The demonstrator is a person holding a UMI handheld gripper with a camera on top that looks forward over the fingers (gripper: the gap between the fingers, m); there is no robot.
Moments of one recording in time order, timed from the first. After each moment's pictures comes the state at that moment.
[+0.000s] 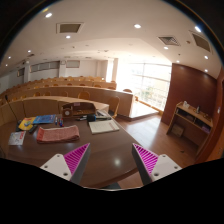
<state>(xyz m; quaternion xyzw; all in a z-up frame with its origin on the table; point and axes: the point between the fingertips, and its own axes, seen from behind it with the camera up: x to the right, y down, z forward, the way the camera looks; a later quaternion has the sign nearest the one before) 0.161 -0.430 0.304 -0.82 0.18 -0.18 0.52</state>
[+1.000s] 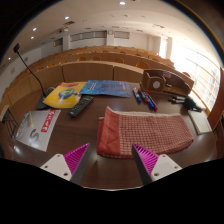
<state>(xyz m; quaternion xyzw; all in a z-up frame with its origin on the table) -0.217 -0.014 0.042 -0.92 -0.01 -0.01 0.40</state>
